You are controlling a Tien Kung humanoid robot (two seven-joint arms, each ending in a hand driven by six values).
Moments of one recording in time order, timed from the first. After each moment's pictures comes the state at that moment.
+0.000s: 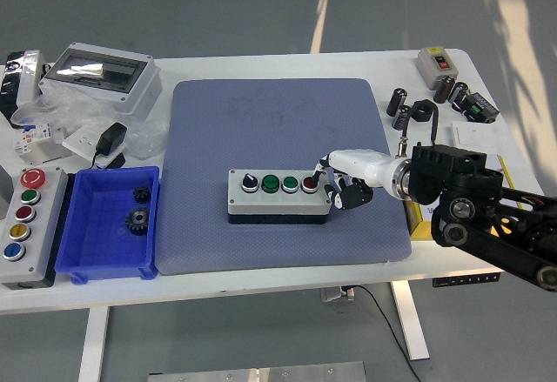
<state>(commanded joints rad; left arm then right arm) -0.04 0.14 -1.45 -0.18 1.25 0.03 0.26 0.76 -0.54 0.46 1.57 -1.50 0.21 -0.48</state>
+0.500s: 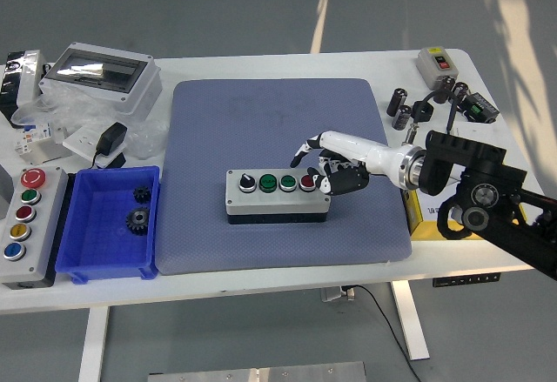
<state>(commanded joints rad) -0.04 0.13 -1.45 -0.18 1.25 0.03 0.27 0.64 -0.54 0.66 1.58 -1.38 0.16 -0.31</state>
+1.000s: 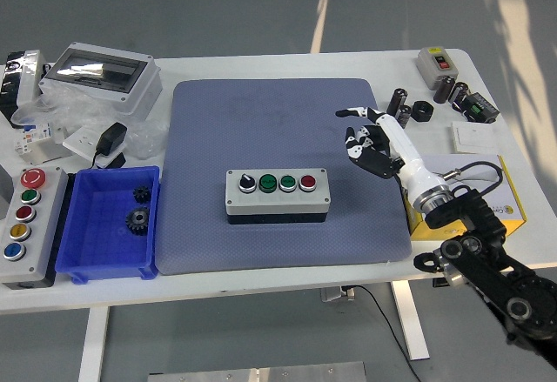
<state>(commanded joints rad) -0.03 0.11 -1.44 -0.18 1.25 0.05 0.27 0.23 -0.27 0.97 1.34 -1.20 -0.35 0.19</state>
